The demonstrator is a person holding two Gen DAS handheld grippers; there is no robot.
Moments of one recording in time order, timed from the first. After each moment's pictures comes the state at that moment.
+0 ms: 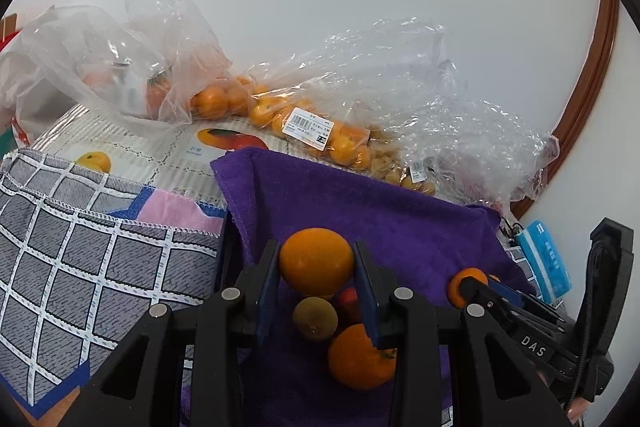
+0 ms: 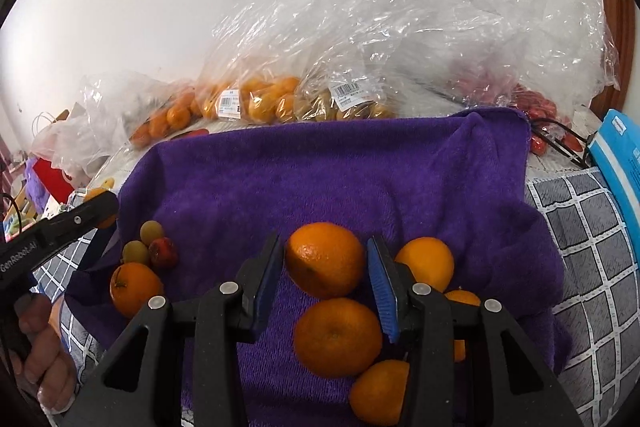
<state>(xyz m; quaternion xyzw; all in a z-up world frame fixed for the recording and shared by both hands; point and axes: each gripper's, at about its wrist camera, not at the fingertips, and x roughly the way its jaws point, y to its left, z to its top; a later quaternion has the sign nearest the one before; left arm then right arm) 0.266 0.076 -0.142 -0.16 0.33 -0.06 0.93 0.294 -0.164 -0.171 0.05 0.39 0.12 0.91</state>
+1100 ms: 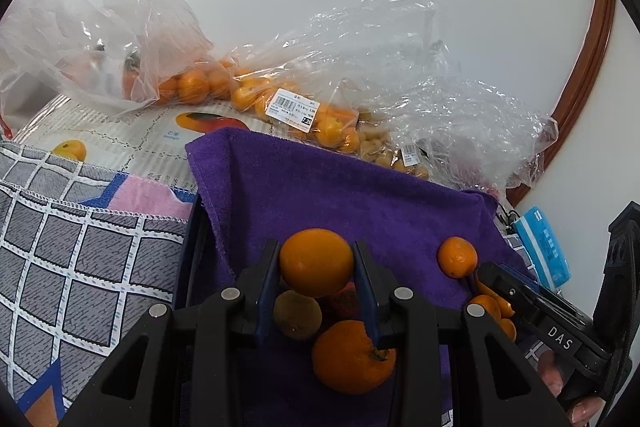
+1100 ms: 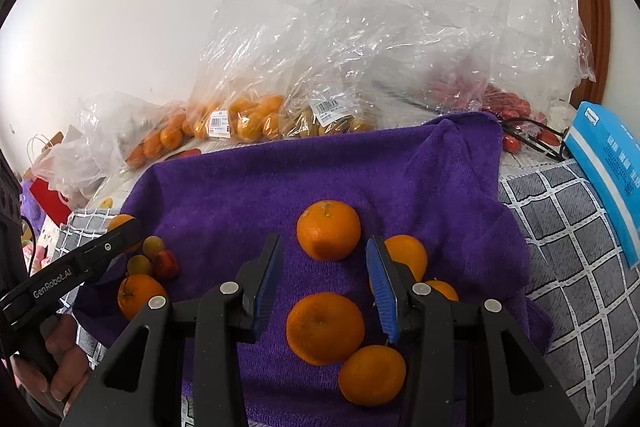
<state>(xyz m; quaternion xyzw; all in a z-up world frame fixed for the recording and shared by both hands) 0.279 0.064 -0.156 -0.16 0.35 -0.08 0.92 0.282 -0.171 -0.161 0.06 0.37 0.10 0.92</state>
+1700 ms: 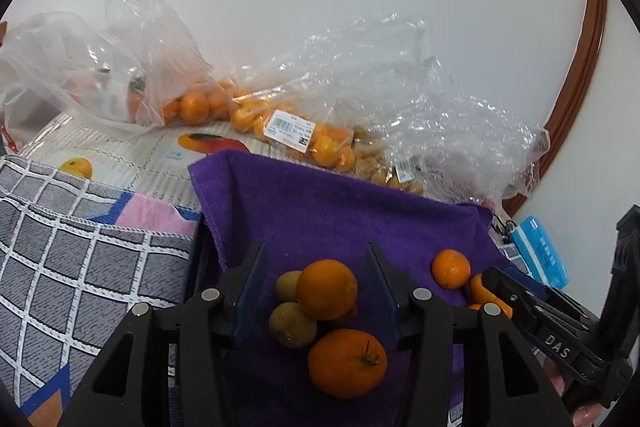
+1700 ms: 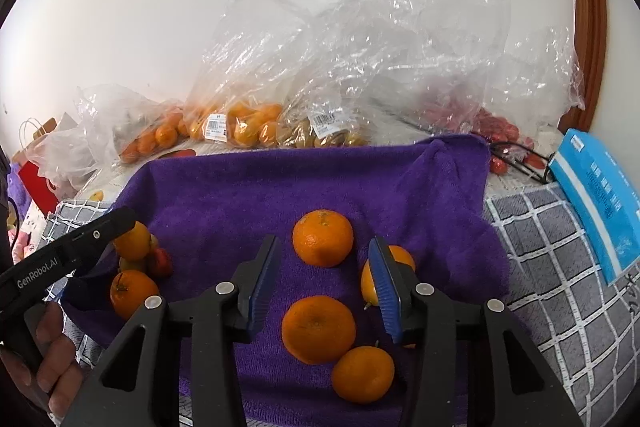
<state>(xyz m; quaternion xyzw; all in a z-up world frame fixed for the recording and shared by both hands) 0.271 0.066 -0.145 -0.16 0.32 -0.08 0.93 0.272 -0.165 -0.148 0.02 0.34 0.08 0.94</state>
